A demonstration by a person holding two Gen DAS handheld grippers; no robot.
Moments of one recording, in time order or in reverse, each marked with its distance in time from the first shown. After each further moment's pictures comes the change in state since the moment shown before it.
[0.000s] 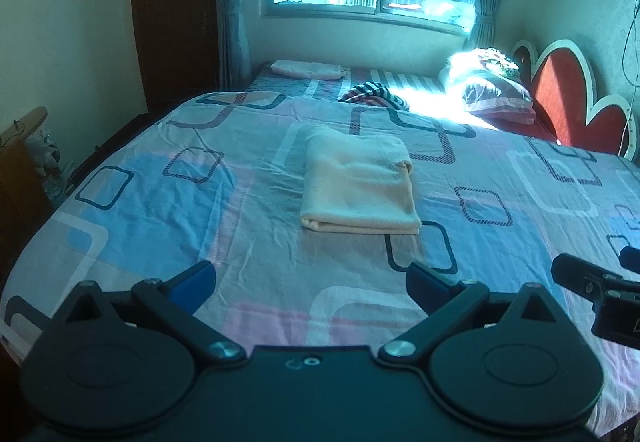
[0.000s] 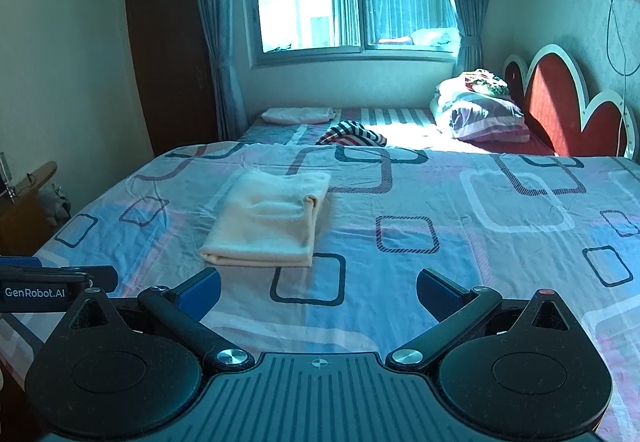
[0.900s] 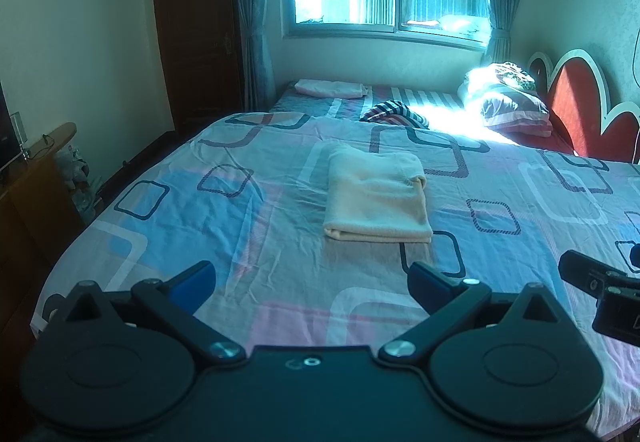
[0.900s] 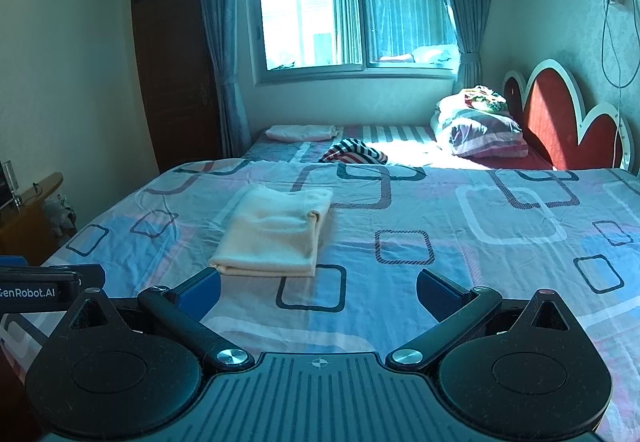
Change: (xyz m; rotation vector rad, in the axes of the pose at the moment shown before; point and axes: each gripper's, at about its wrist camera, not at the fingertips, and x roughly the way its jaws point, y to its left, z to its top) left arm -0.052 -0.002 -0.003 0.011 -0.043 0.090; right arm -0.042 0.007 -0.003 -0.011 -0.064 0.015
